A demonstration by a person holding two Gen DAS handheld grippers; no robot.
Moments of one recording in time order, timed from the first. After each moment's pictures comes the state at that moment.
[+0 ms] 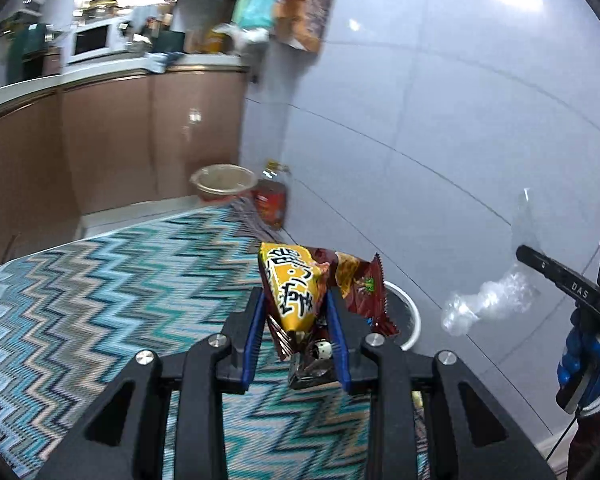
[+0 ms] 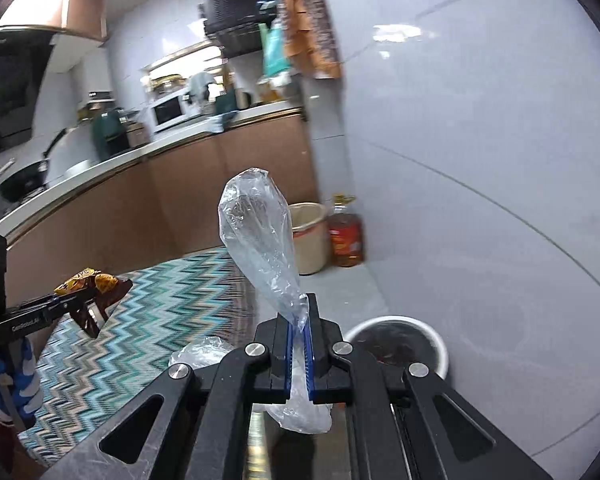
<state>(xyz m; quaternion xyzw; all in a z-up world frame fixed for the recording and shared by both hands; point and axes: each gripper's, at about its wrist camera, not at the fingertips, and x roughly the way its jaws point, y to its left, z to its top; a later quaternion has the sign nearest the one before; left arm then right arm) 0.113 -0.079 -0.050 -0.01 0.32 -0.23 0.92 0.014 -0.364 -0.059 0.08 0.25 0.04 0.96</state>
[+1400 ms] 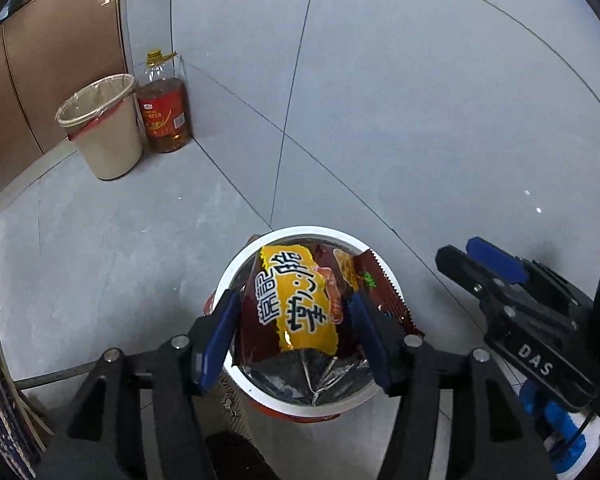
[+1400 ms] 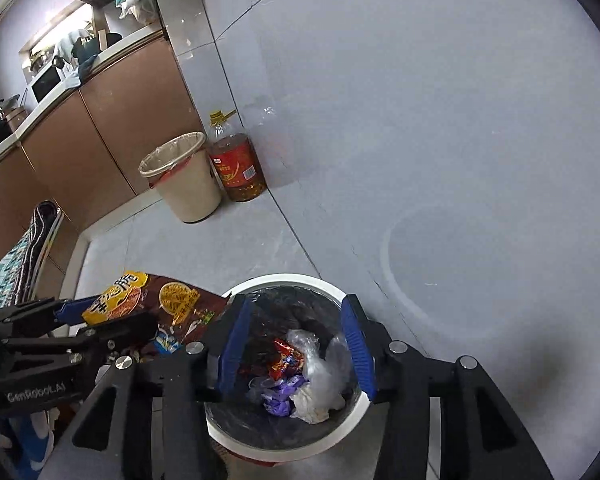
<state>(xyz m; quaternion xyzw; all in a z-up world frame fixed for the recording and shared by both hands) 0.292 -0.393 -0.229 0.08 0.48 -0.30 0.82 0.184 -0.522 -0.233 0.13 0.38 -0.08 0.91</state>
